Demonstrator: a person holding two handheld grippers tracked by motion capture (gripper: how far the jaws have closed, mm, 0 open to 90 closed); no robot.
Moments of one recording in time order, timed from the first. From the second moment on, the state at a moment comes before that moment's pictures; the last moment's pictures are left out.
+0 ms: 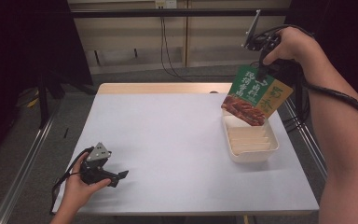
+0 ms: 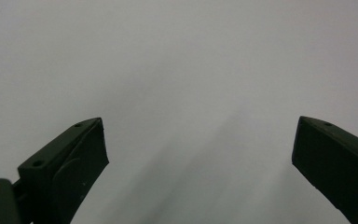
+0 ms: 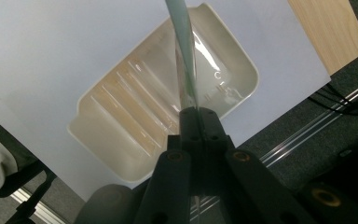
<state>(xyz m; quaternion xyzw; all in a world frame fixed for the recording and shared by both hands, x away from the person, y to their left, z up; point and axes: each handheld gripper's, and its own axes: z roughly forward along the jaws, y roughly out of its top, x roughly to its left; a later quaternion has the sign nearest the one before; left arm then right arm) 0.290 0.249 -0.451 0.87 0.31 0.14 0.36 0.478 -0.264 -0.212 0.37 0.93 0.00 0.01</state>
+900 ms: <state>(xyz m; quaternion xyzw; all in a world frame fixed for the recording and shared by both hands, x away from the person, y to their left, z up) 0.290 0.250 -0.450 0.87 0.31 0.14 0.36 0.486 -0.263 -0.231 0.38 0.92 0.03 0.03</state>
